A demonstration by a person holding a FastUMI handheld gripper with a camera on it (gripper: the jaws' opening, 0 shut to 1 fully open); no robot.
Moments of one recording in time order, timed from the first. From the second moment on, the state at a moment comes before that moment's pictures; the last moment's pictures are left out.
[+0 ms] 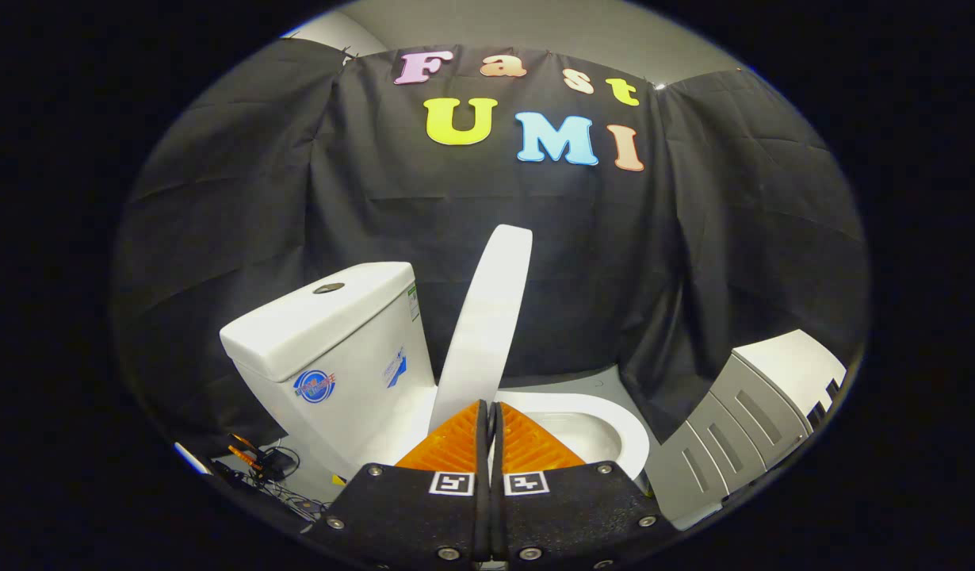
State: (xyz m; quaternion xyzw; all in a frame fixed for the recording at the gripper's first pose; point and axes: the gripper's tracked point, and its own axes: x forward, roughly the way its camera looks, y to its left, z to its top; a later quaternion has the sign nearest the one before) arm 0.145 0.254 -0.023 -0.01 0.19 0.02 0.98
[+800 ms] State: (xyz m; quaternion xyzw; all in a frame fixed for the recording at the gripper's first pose) arm 0.150 0.359 -0.024 -0.06 0.18 0.15 0.97
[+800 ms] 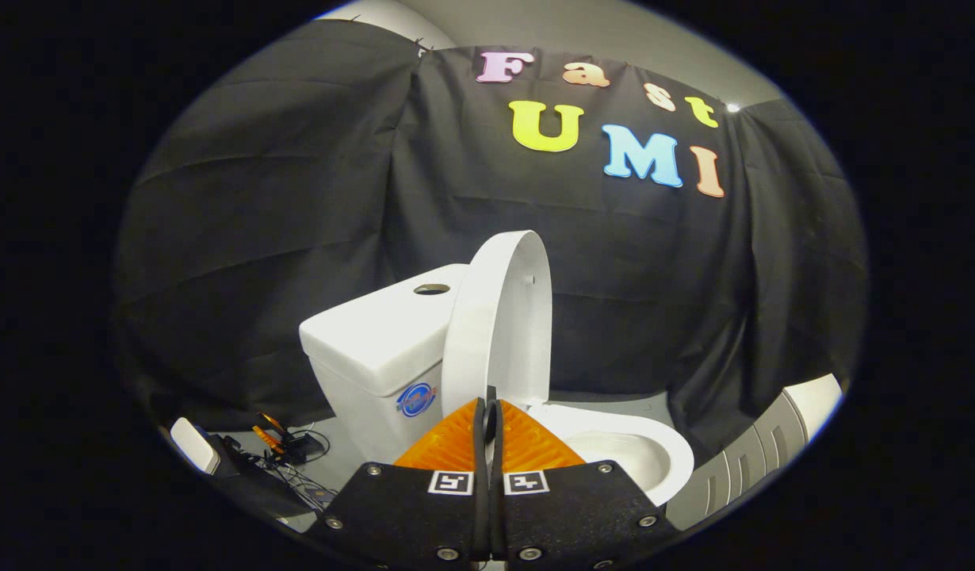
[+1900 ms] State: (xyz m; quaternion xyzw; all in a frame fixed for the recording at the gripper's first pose) arm 0.127 0.355 0.001 -0.10 0.10 0.27 0.95
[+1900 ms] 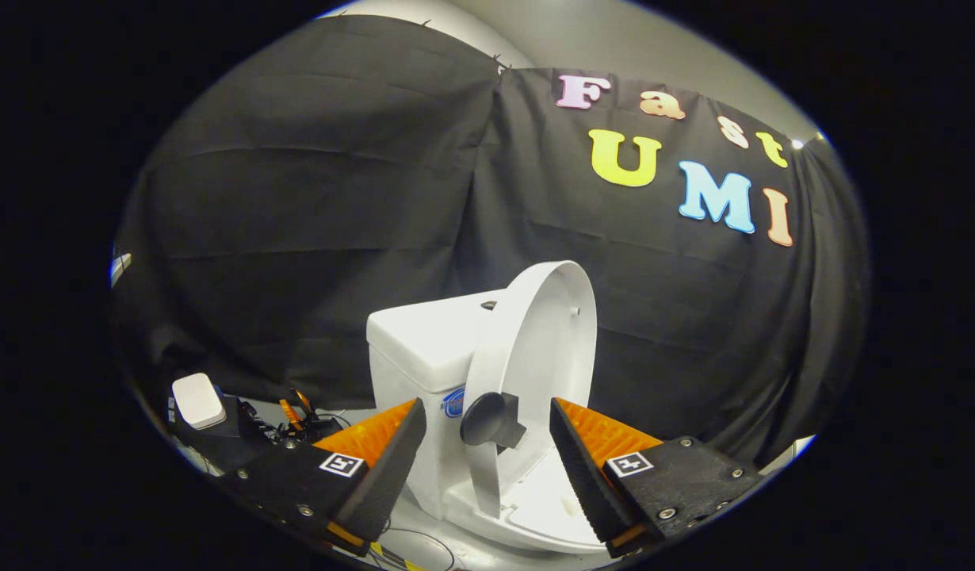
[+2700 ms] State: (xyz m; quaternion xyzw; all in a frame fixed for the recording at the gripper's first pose) arm 0.069 0.156 0.096 -0.04 -0.03 0.13 0.99
